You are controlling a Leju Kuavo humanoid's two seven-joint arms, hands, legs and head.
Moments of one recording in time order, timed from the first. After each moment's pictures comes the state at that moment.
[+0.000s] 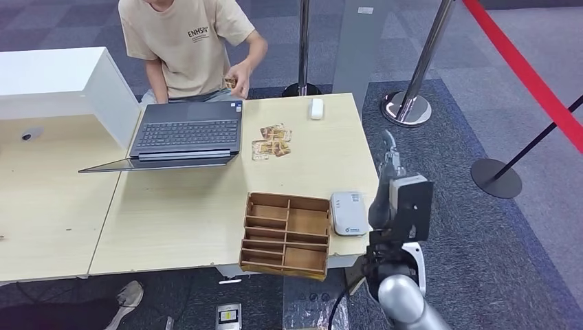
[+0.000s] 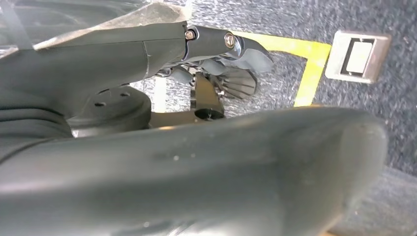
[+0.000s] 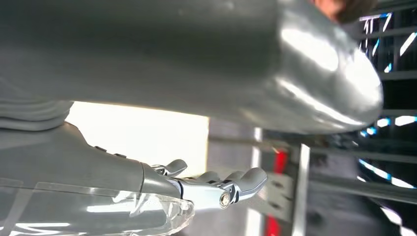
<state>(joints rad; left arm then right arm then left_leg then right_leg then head) -0.10 0.04 -0.82 -0.21 1.03 0.26 -0.21 -0.17 -0.14 0.38 -1.66 0.28 -0.66 -0.10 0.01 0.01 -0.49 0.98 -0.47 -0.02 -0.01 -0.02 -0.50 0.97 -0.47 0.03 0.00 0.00</state>
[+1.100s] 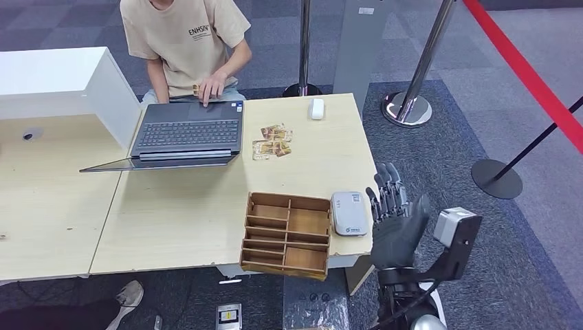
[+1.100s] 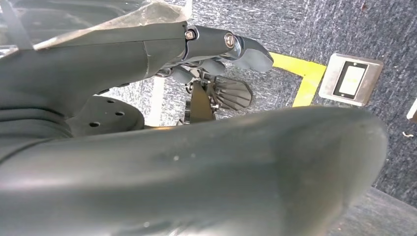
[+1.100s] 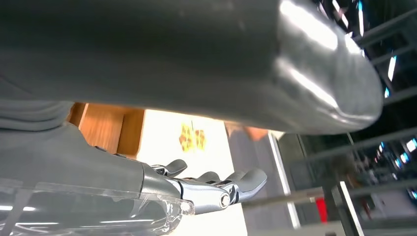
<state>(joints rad) -0.10 0.07 -0.77 -0.21 1.04 0.29 -0.20 0.00 -0.19 0.40 -1.90 -0.10 -0.63 -0.18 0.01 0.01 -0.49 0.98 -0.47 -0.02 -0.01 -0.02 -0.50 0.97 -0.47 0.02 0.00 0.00</state>
